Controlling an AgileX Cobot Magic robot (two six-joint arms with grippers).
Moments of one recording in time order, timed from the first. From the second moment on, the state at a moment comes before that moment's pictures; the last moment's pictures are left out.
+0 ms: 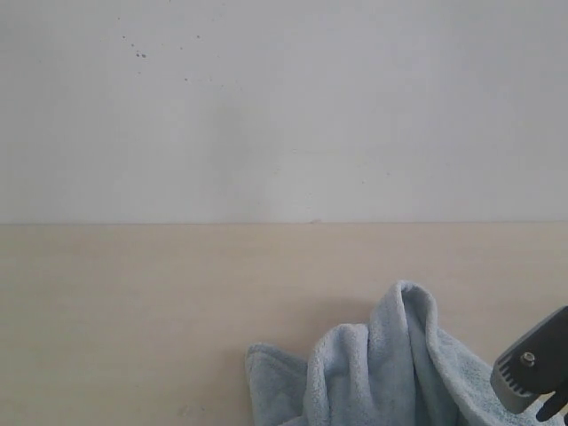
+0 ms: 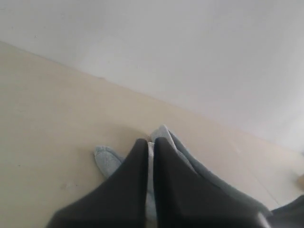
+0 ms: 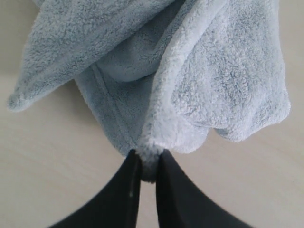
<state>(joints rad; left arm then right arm) -0.53 0.22 -0.11 -0.20 0.07 -0.42 0.70 0.96 -0.49 -0.22 0.70 0.21</state>
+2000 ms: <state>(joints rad) -1.10 1.89 -0.85 0.17 -0.13 -0.21 0.70 0.96 -0.49 -0.23 0.70 0.21</state>
